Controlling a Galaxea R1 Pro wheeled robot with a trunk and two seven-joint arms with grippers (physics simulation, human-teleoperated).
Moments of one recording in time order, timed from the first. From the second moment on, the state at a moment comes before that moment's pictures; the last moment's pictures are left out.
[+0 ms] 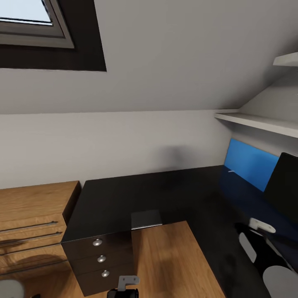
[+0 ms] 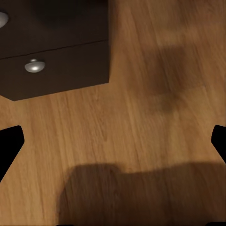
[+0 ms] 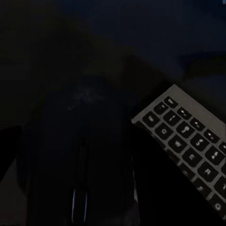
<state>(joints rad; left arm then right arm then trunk) -0.41 -0.06 -1.13 -0.48 1.05 -0.03 0.47 -0.61 -0.24 -0.15 -0.59 -0.30 0.19 -0.39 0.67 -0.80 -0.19</state>
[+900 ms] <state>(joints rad) -0.41 -0.09 -1.16 -0.53 1.05 -0.06 0.47 -0.68 -0.23 -0.10 -0.37 -0.24 0.05 -0.39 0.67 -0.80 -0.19</state>
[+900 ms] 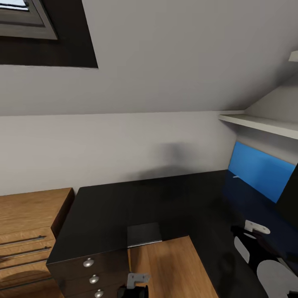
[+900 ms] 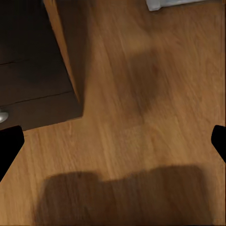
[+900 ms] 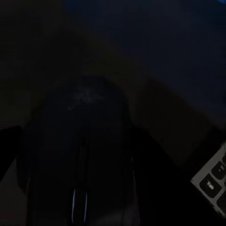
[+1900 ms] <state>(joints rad) -0.41 0.19 -1.09 -1.58 1.06 0.17 0.91 -0.69 -0.23 -0.11 -0.44 -0.24 0.16 -0.39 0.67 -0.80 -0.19</state>
